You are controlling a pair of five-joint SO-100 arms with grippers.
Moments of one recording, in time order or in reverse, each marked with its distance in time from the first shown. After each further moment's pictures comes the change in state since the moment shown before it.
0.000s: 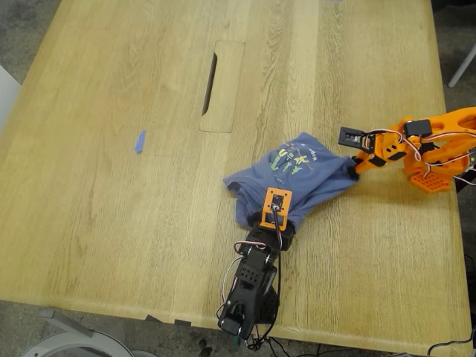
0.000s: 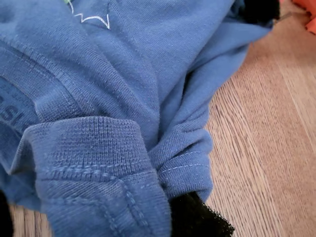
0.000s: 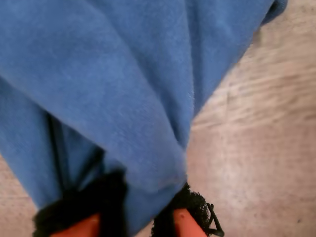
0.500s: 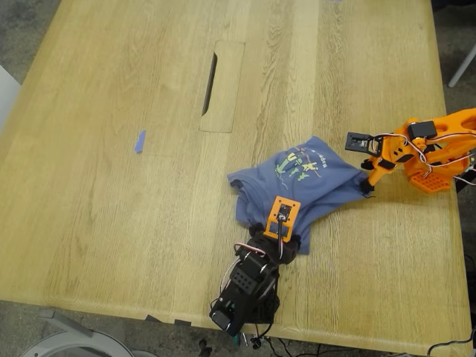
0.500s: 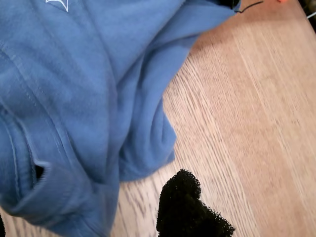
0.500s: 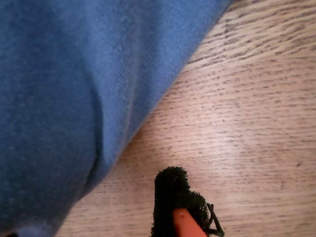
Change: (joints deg) arm 0 14.0 -7.0 -15.3 18.4 -6.0; arm 1 -2.7 4.5 0.4 5.6 2.9
